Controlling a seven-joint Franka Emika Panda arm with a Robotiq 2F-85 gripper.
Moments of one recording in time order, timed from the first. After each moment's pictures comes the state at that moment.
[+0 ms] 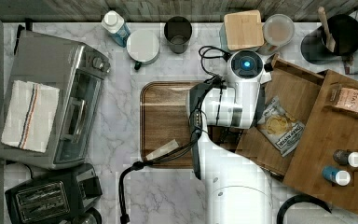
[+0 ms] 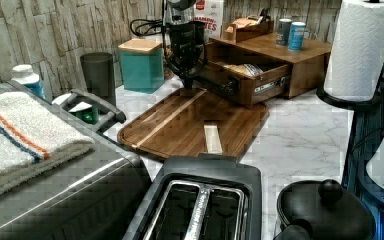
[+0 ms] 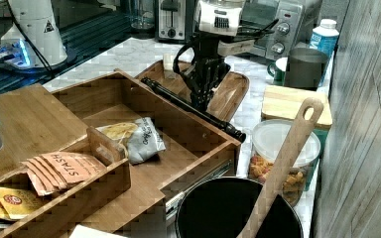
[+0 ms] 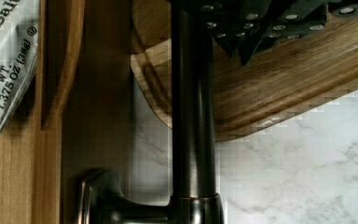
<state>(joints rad) -0.15 0.47 -0.04 -1.89 -0.09 0.73 -0.48</state>
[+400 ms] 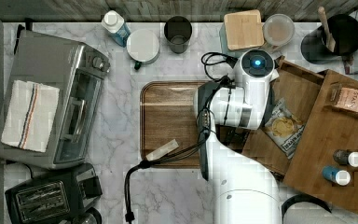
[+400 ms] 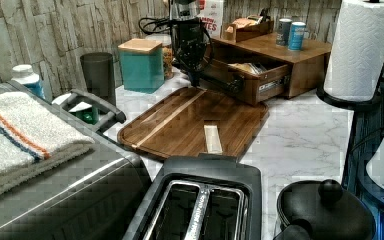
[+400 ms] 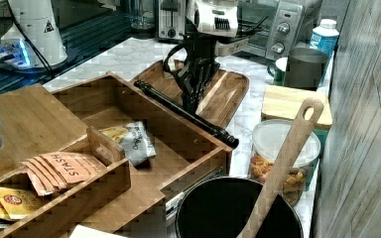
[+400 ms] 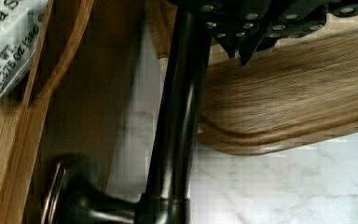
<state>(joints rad) -0.20 0.47 -0.04 -1.88 -0.09 0.67 -0.69</state>
